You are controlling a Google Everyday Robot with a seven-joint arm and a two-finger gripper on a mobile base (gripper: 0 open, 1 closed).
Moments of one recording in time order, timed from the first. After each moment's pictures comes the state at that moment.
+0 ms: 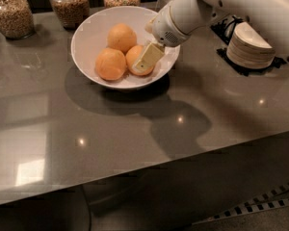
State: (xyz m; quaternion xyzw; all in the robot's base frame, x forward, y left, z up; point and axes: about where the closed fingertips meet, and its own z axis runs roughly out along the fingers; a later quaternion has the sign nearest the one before) arm 0.652 -0.013 0.922 -0.60 0.70 0.10 0.37
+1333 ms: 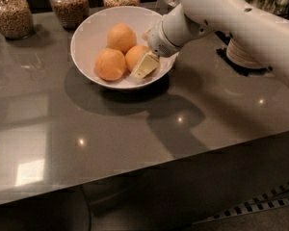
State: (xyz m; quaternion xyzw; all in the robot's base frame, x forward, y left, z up) arm 0.673 -0.006 0.884 -0.61 0.70 0.08 0.38
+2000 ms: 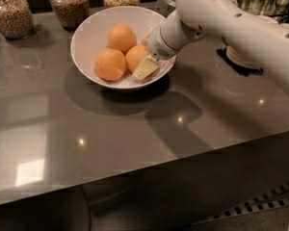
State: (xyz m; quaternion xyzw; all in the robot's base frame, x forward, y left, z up) arm 0.686 -0.010 0.866 -0.61 0.70 0.06 0.37
